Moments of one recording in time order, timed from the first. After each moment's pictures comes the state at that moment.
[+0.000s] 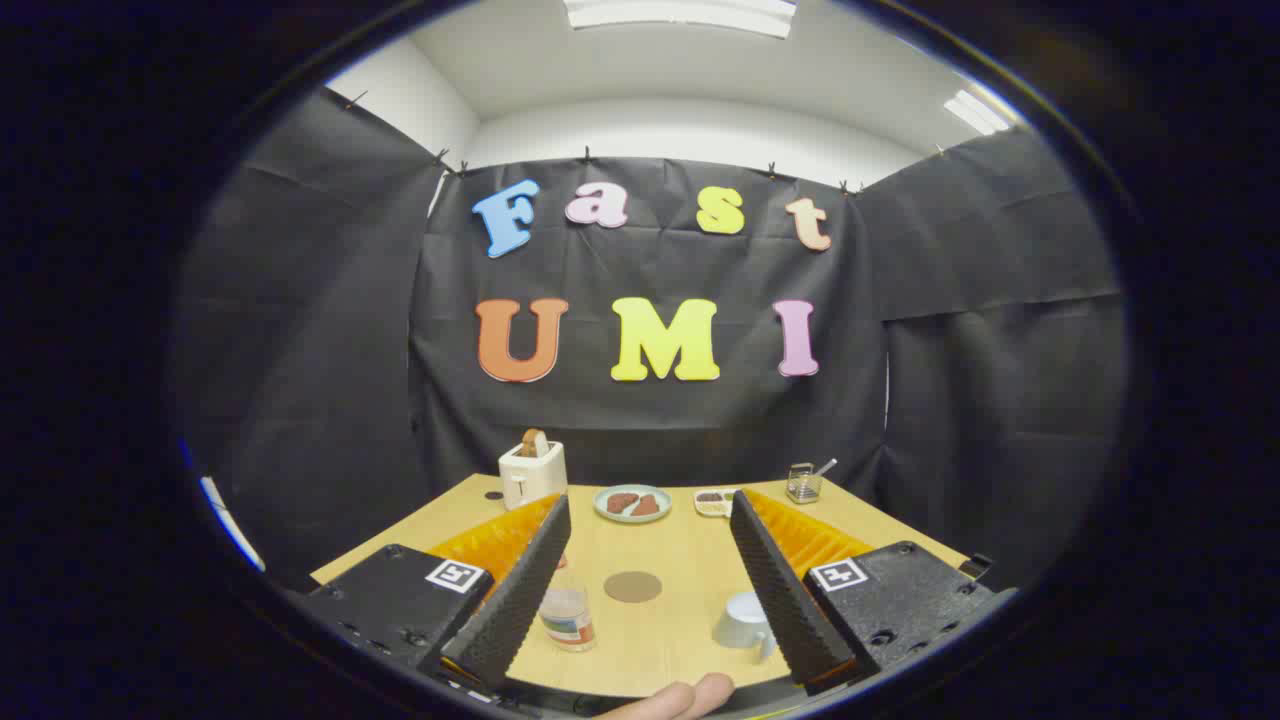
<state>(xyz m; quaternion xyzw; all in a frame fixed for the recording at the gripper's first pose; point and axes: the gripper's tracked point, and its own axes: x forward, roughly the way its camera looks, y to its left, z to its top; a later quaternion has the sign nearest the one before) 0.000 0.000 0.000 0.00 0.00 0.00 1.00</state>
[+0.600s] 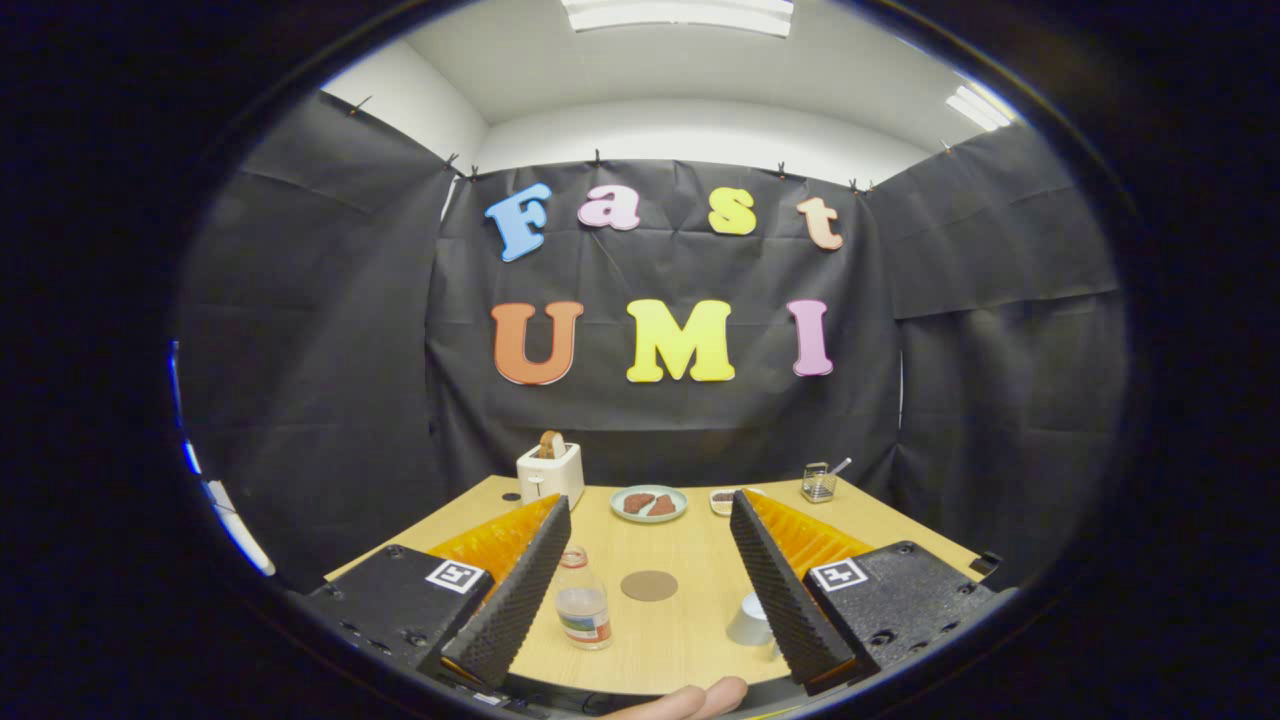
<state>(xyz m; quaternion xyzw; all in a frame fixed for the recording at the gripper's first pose) -0.010 0.017 0.002 0.01 0.00 0.02 1.00</state>
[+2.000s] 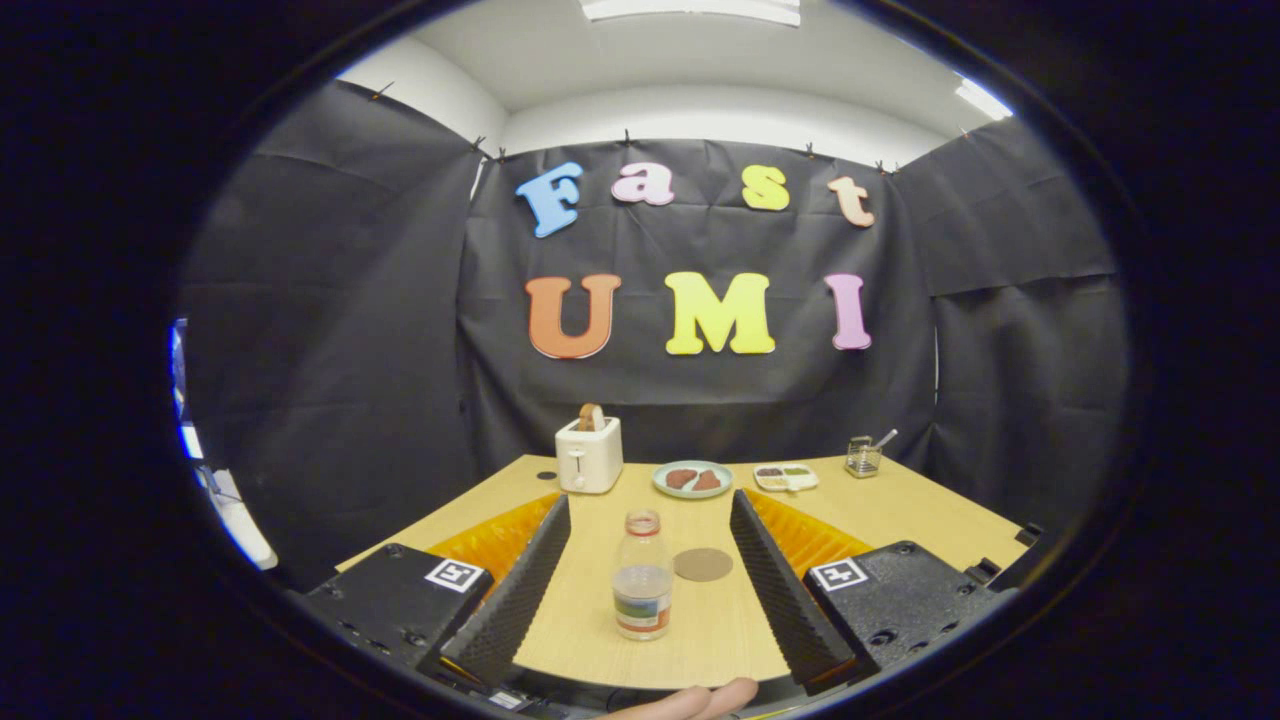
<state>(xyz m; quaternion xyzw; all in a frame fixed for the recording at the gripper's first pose) 0.010 0.089 -0.065 0.00 0.02 0.06 1.00</state>
